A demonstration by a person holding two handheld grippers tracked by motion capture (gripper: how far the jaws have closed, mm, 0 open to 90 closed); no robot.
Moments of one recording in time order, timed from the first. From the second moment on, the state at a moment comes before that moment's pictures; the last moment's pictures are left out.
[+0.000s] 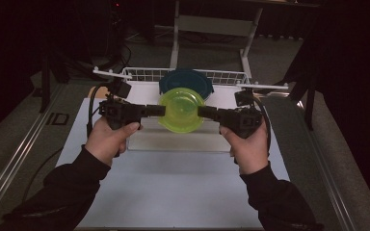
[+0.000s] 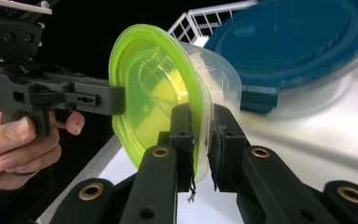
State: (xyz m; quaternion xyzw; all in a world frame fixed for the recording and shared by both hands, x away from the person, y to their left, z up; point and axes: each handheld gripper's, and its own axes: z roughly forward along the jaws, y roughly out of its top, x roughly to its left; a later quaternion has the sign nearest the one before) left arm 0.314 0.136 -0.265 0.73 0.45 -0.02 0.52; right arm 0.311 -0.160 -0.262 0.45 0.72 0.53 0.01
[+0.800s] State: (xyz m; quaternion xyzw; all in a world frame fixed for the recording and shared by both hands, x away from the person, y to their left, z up) left arm 0.378 0.129 -0.246 0.72 0.47 -0.05 0.51; right arm 0.368 -0.161 -0.234 0.48 0.71 0.51 0.02
